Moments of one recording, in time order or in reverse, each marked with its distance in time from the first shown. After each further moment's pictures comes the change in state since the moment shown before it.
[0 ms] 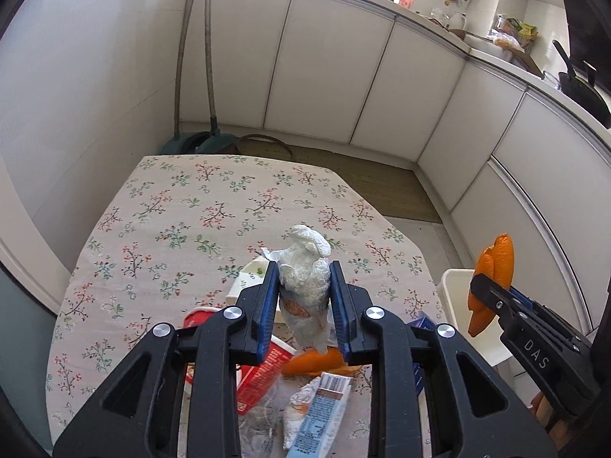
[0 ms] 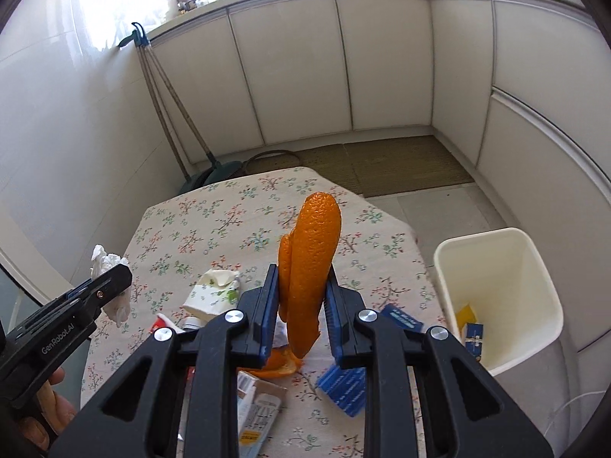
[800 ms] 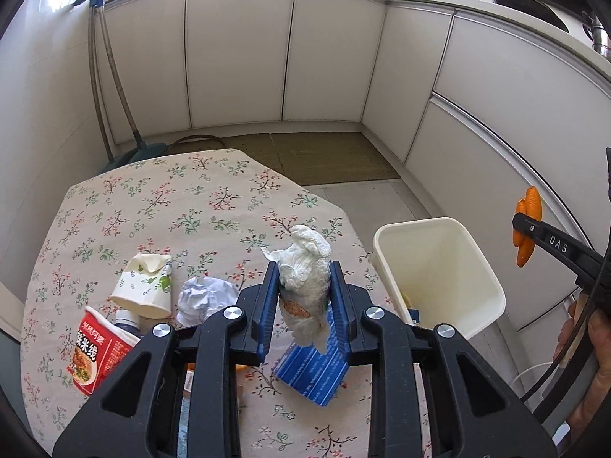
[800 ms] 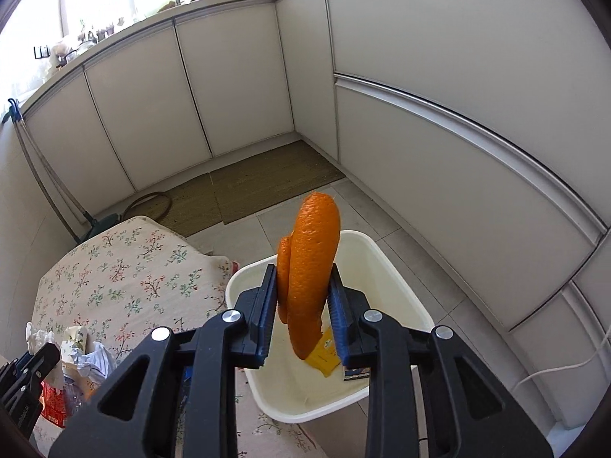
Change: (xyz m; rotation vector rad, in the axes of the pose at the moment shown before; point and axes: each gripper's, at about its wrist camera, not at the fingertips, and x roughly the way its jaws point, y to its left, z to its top) left arm 0.047 -0.143 -0.035 0.228 0.051 -0.067; right arm -0.015 -0.213 0.004 0.241 -0.063 -0.318
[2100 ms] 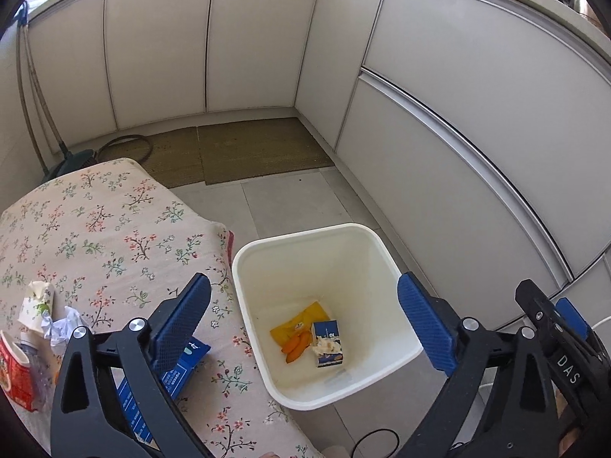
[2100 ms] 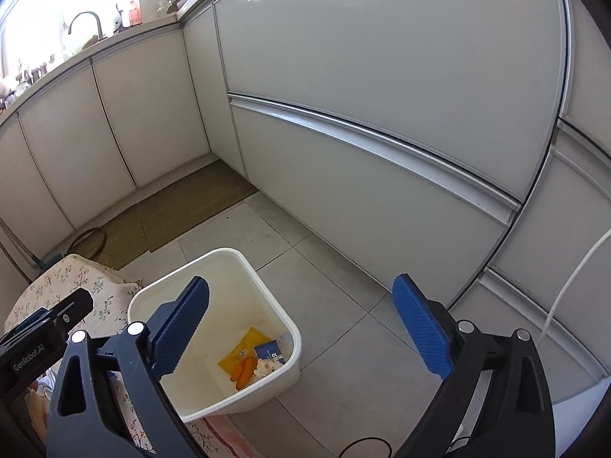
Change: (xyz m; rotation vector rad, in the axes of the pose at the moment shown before) left arm 0.057 -0.149 0.032 0.047 0.068 -0.133; right arm -0.034 -0.119 -0.001 0.135 -0.048 -0.203
